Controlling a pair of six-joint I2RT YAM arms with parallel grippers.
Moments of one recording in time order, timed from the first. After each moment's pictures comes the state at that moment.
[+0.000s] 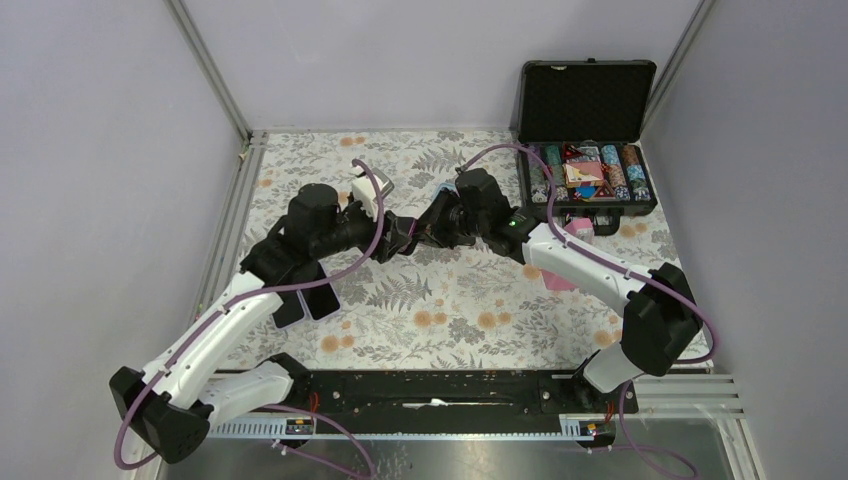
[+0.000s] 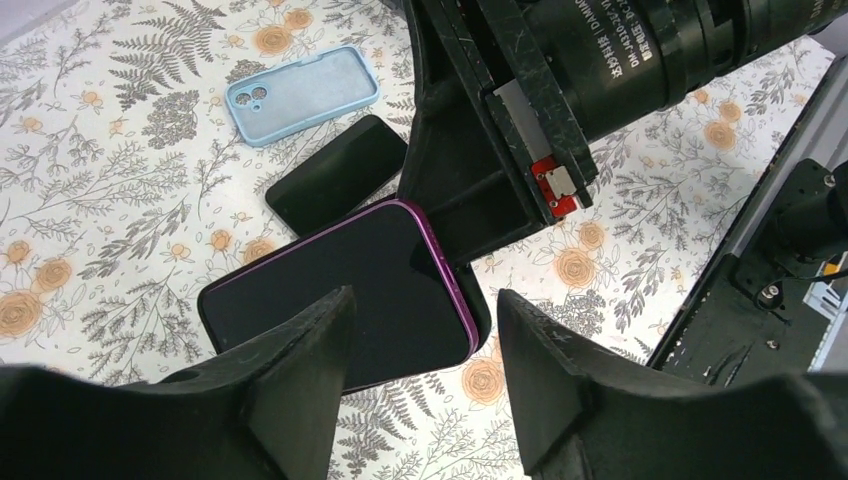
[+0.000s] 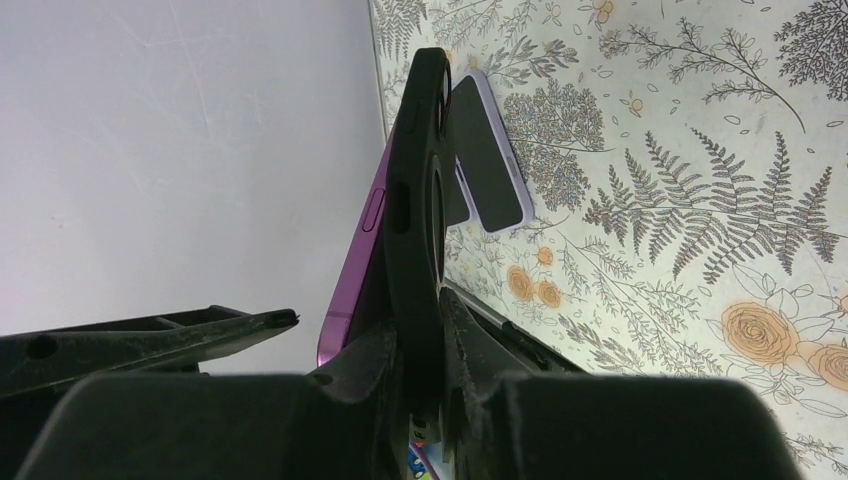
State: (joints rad) left arm -0.59 1.01 1.03 -0.40 0.31 -0.02; right arm 0.75 1.54 1.19 -0.20 -0.27 1.22
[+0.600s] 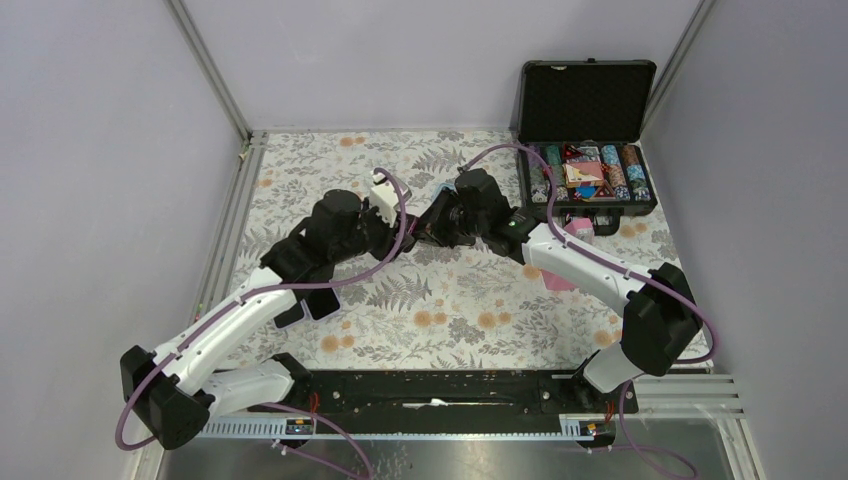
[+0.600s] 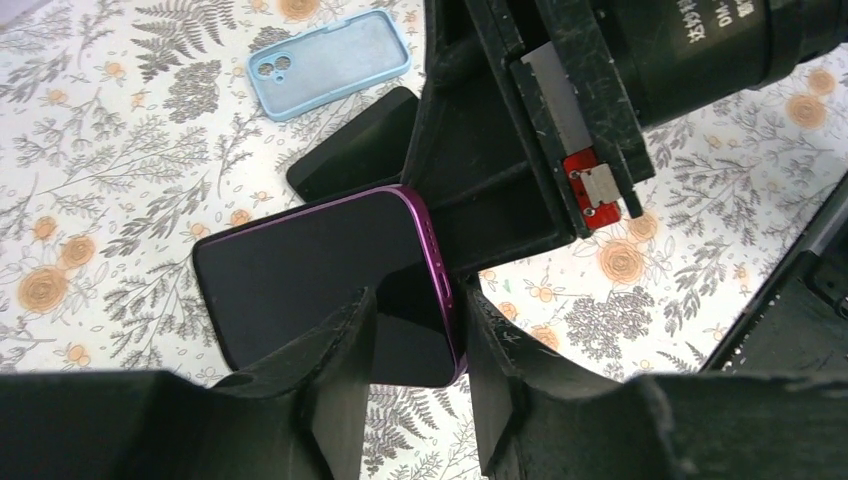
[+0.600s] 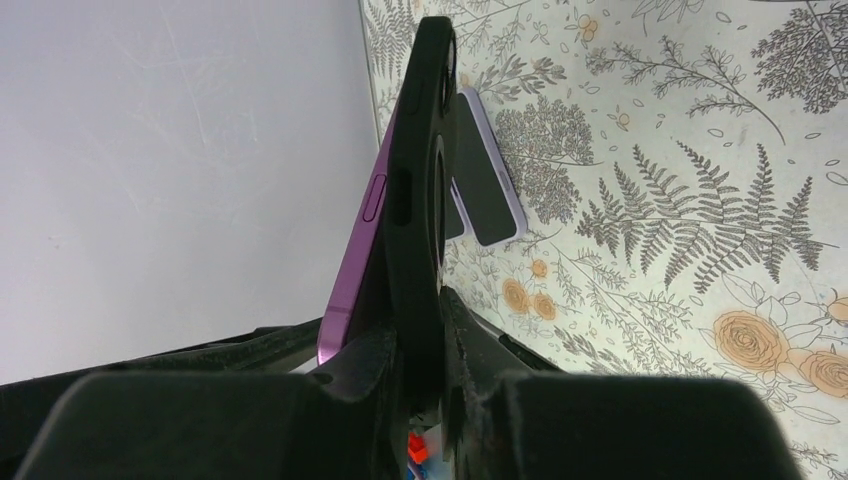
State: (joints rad) left arm -0.67 1.08 1.00 -0.36 0.16 0.02; right arm 0.75 1.54 1.19 -0.21 -0.24 1.22
